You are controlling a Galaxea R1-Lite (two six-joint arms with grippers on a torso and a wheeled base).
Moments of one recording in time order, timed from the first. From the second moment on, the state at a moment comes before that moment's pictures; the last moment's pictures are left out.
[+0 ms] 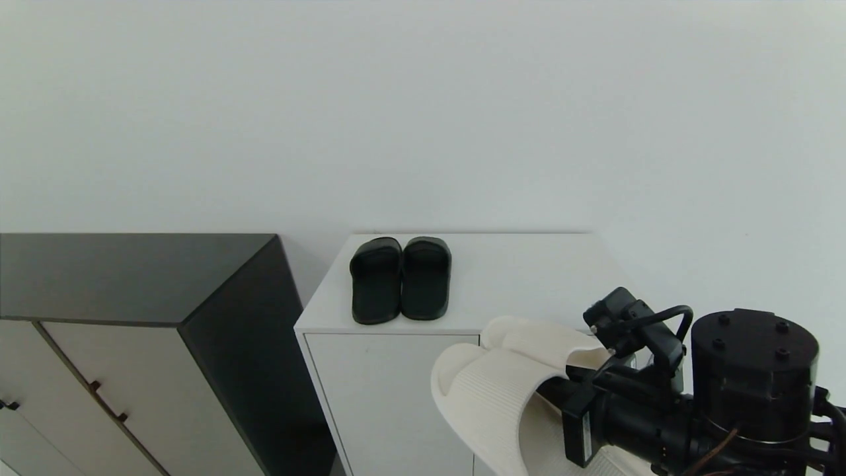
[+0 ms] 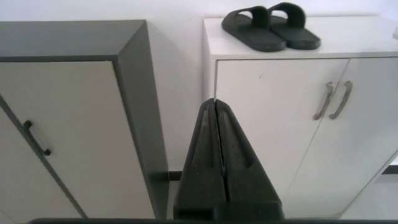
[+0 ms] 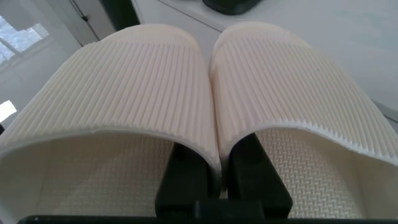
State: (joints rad) left arm 0.00 0.00 0.00 0.00 0.00 0.01; right arm 0.86 1.60 -0.49 -0.82 -0.10 0.14
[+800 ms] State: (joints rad) left arm 0.00 0.00 0.00 0.00 0.00 0.01; right arm 0.85 1.55 -0.41 -0.84 -0.01 0.08
